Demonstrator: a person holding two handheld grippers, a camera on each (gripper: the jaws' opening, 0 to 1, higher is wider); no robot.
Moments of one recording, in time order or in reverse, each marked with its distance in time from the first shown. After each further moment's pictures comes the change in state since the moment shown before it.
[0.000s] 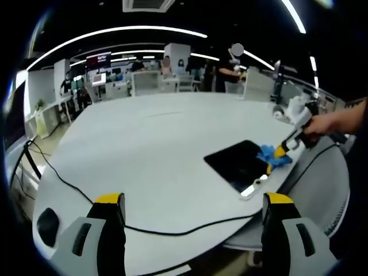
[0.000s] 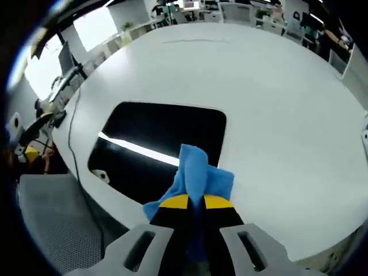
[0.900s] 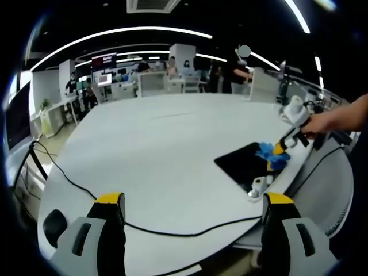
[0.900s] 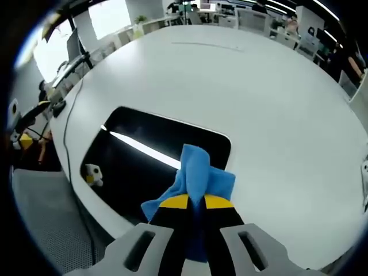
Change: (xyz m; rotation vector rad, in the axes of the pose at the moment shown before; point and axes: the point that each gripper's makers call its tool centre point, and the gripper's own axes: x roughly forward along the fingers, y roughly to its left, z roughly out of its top) left arm -0.004 0.020 0.006 -0.008 -0.009 0.047; right arm 0.014 -0.003 0.030 -0.125 -0.004 -0.014
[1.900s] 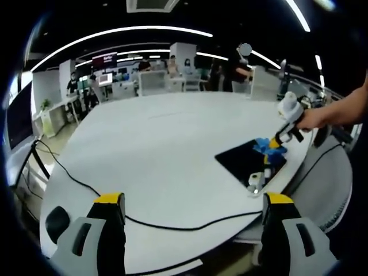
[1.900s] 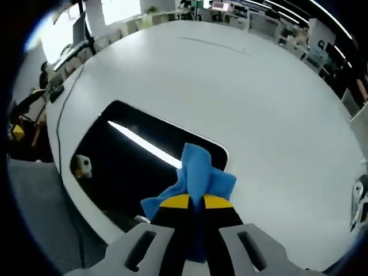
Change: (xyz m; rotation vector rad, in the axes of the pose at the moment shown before) left arm -0.010 0.002 -0.007 0.005 0.011 0.013; right arm 0.010 -0.011 0.016 -0.094 0.036 -0.047
